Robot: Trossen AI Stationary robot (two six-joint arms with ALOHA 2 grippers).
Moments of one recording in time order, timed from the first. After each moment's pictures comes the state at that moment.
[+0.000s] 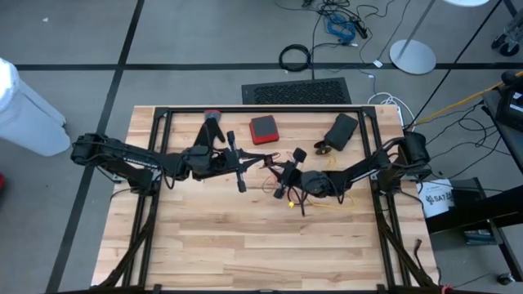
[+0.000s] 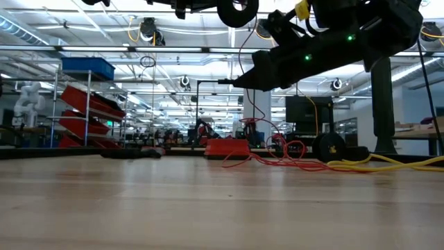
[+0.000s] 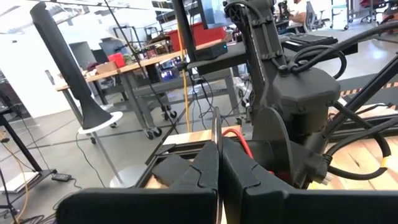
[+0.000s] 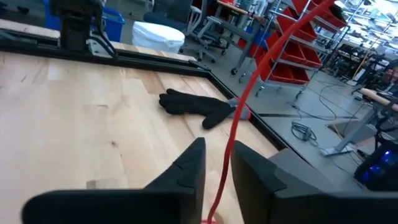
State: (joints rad) left arm -0.08 1.36 0.83 0.56 -0.29 0.30; right arm 0.16 1.71 0.66 0.86 0.71 -0.18
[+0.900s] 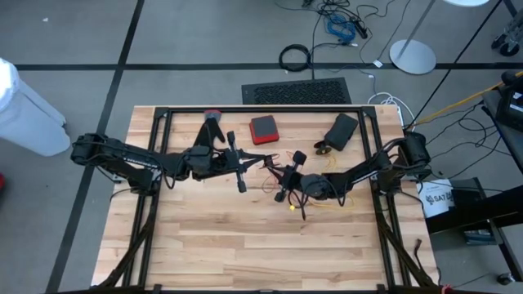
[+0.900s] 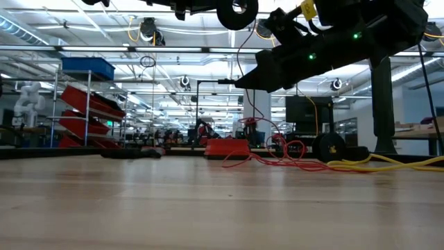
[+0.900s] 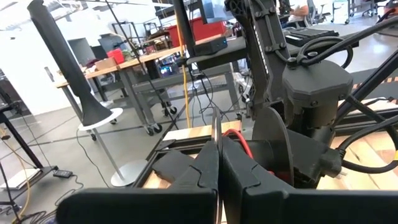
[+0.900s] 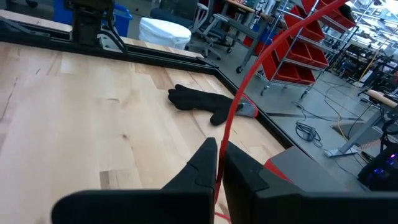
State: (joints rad) left arm -0.08 1.36 0.83 0.54 -0.29 0.30; right arm 0.19 1.70 0.66 0.84 0.71 -0.18
